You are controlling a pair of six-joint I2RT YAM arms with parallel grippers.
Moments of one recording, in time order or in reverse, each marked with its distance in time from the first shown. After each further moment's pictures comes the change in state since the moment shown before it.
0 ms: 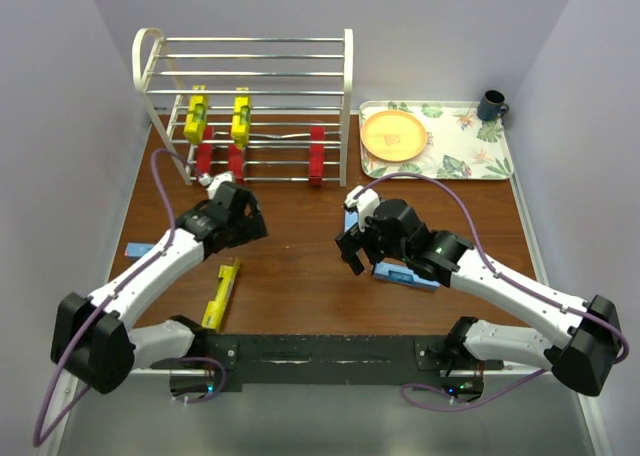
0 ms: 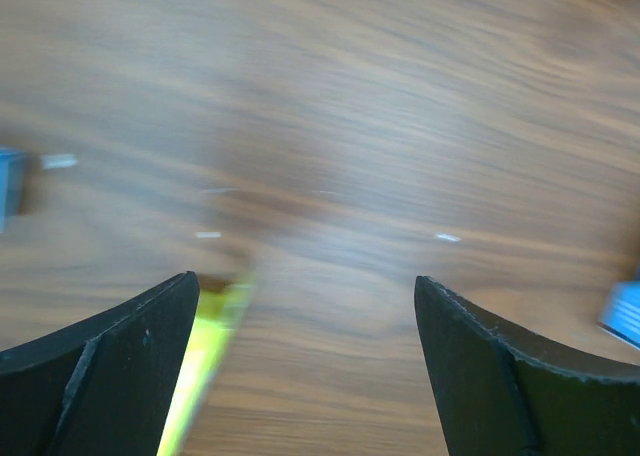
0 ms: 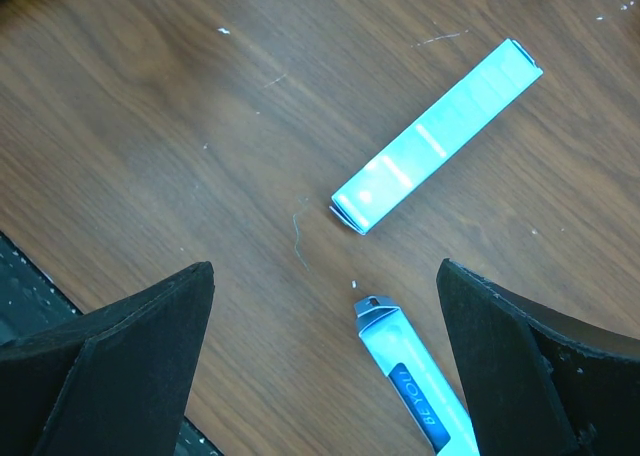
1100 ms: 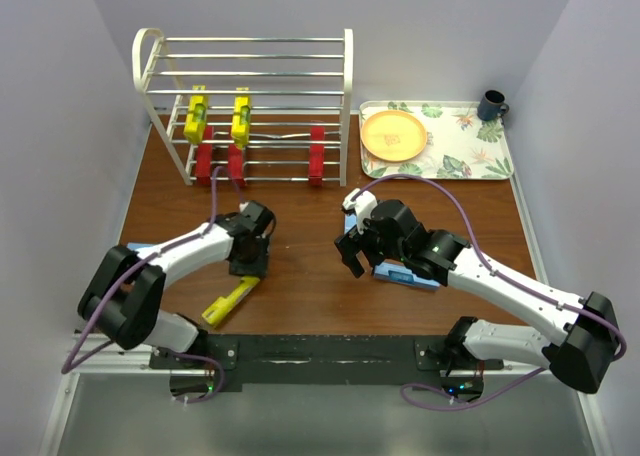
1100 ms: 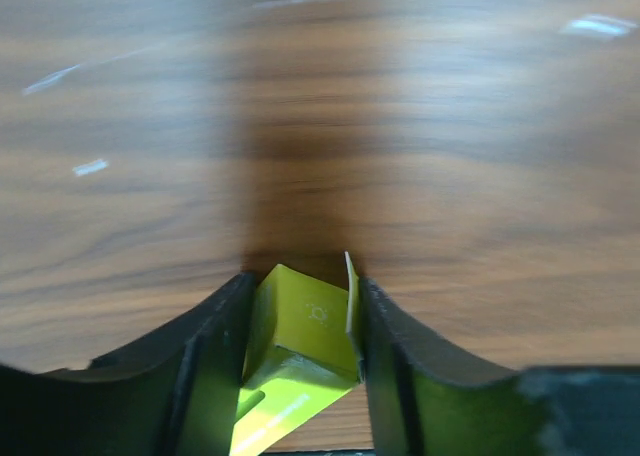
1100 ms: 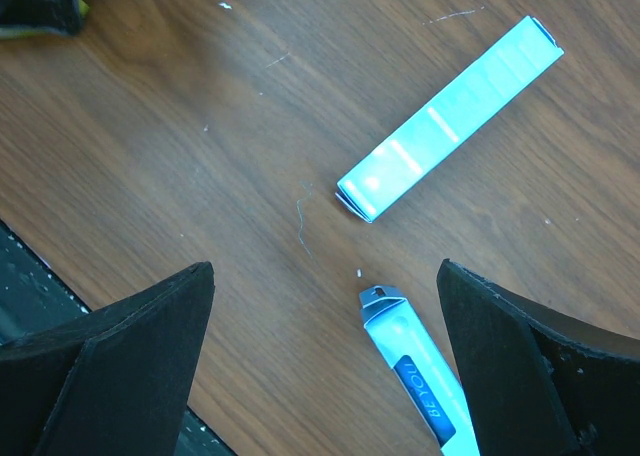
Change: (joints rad) left arm -0.052 0.241 -0.102 -0.023 0.188 0.213; right arm 0.000 0.019 0.000 -0.023 -0.015 0.001
